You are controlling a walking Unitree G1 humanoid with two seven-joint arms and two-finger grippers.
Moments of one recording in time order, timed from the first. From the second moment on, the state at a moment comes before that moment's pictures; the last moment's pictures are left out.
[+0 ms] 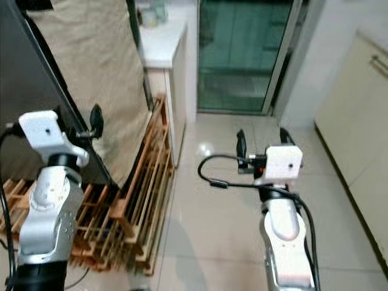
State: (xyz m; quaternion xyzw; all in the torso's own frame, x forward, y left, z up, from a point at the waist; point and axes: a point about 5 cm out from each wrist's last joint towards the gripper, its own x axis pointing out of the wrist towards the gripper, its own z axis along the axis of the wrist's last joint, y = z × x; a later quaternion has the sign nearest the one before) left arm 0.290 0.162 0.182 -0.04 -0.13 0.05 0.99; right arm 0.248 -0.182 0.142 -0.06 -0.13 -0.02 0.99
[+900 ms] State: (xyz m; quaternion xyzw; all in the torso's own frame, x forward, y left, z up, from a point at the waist) left arm 0.318 0.159 0.183 -0.03 -0.10 -0.03 0.99; right arm 0.238 -0.188 0.129 -0.06 -0.10 -0.03 0.99
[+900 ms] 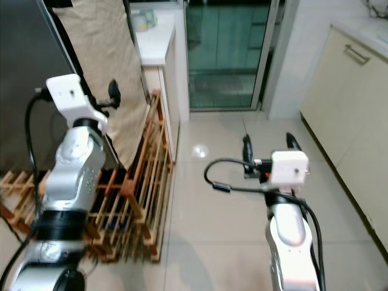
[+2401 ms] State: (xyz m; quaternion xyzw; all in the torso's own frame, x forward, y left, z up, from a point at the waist) left arm 0.235 0.184 0.151 -0.02 -0.03 0.13 0.99; right arm 0.205 -0.200 0.133 -0.09 -0.08 -0.03 0.99
